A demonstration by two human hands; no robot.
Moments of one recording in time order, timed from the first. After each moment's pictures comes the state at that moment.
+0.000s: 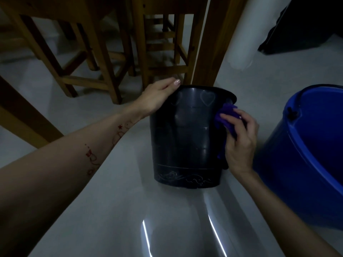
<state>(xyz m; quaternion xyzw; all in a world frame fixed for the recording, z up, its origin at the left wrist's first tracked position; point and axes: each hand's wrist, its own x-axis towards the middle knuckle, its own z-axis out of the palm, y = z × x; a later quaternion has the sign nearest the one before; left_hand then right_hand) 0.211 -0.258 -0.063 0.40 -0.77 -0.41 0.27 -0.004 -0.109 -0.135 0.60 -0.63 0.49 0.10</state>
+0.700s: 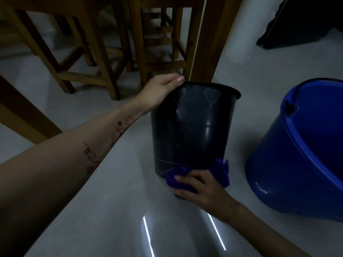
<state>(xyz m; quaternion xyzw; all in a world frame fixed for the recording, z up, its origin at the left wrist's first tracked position) 0.202 -0.247 -0.056 0.35 -0.74 -0.48 0.31 0.034 -0.025 -0.204 0.89 -0.35 0.23 0.15</state>
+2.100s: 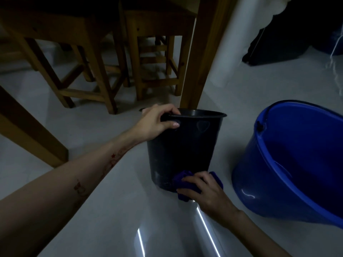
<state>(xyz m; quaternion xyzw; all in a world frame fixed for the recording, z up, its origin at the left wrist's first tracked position) 0.212 -0.211 -0.039 0.36 -0.84 -0.34 0.24 0.017 -0.012 -0.156 0.86 -0.44 0.23 0.09</state>
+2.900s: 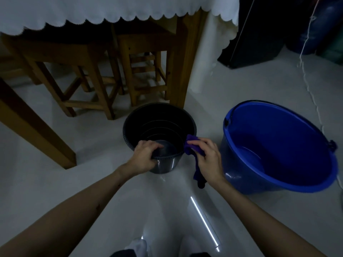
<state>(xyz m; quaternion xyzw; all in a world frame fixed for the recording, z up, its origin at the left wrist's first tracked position) 0.238 -0.114 -0.063 0.45 -0.85 -0.26 0.07 0.019 -0.005 -0.052 0.60 -0.67 0.42 -0.11</state>
